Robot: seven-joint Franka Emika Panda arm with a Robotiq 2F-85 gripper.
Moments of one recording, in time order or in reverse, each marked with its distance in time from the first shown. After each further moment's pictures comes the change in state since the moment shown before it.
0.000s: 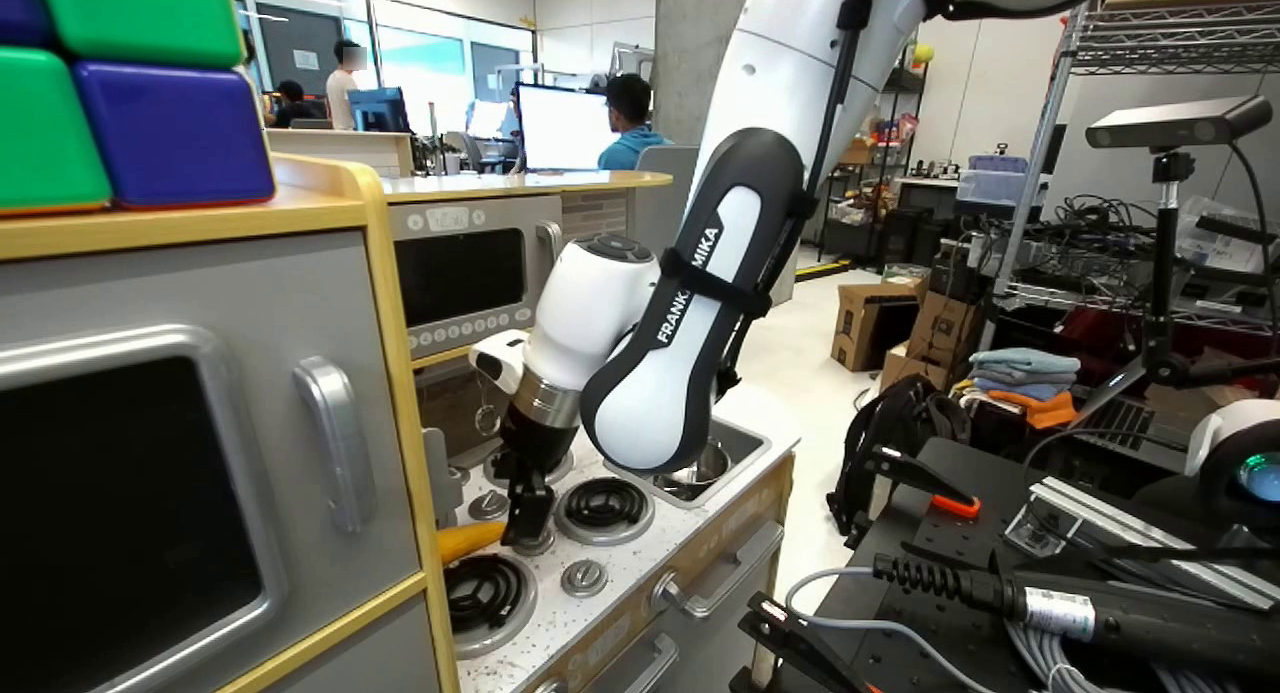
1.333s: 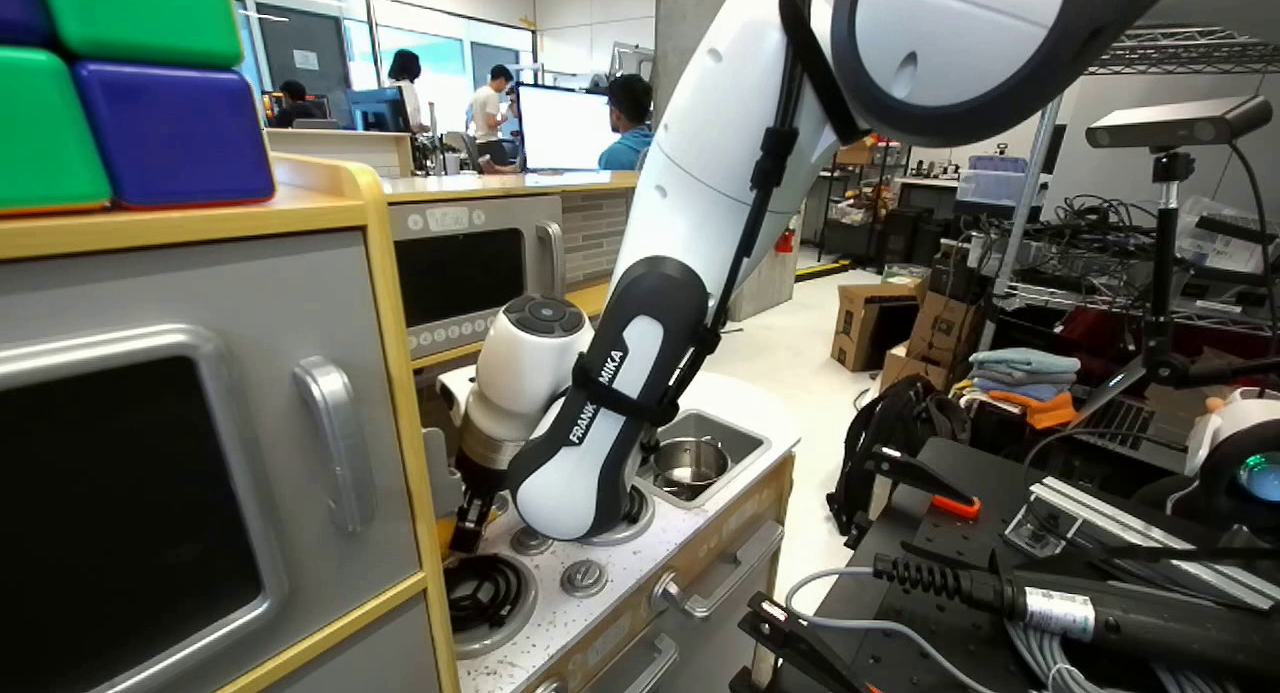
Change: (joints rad) arm 0.214 0.266 -0.187 0.387 0.158 -0.036 0.318
